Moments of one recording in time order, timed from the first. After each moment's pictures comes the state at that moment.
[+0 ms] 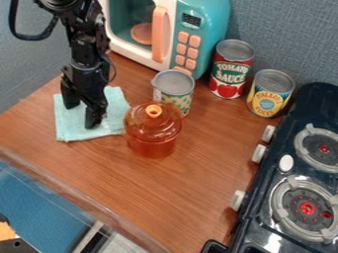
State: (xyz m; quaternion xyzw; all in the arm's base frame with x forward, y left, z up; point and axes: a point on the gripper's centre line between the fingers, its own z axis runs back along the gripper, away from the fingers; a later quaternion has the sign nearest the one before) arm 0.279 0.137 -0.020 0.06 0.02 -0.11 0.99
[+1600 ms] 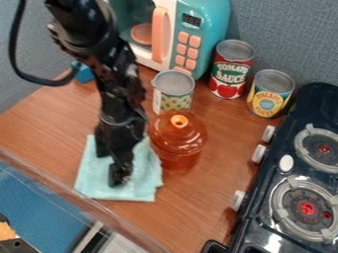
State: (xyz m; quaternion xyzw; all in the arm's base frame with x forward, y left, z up) arm 0.230 0.017 -0.026 0.01 0.00 -0.31 0.95
